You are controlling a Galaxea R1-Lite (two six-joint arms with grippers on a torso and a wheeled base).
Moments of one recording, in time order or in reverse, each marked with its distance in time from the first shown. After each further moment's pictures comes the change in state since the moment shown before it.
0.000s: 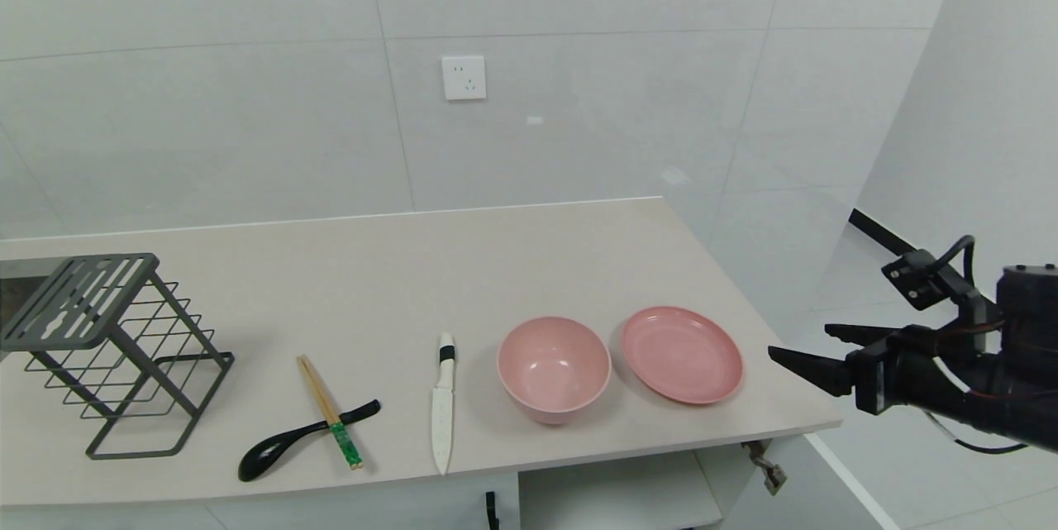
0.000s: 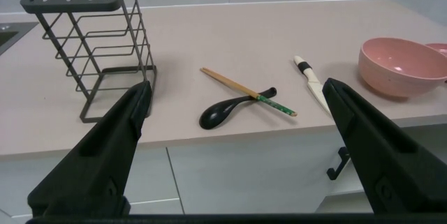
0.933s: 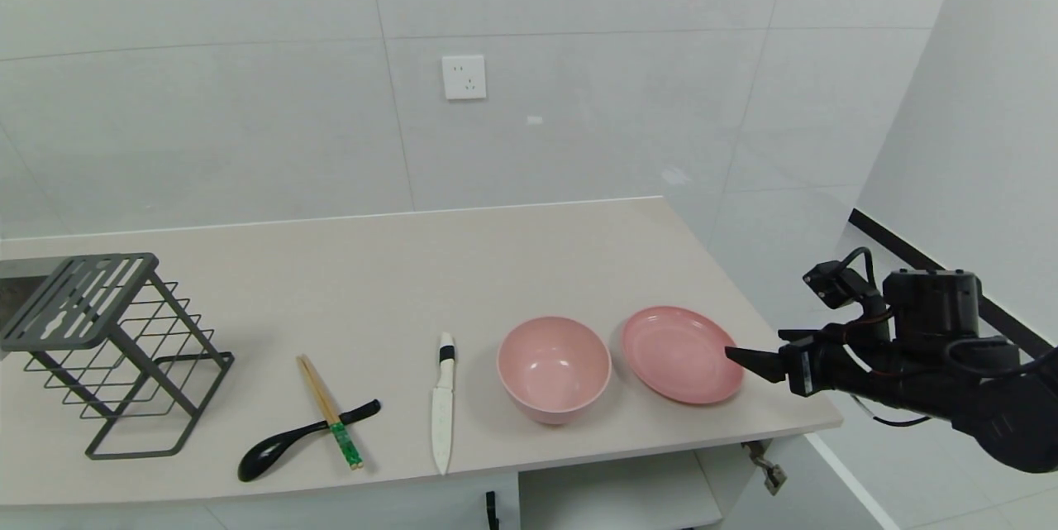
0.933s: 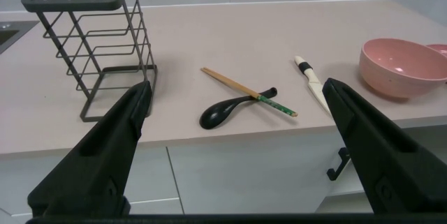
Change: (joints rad) left arm 0.000 0.000 0.000 0.000 0.002 -0.003; right arm 0.019 0.324 -0.117 -0.119 -0.038 -0.005
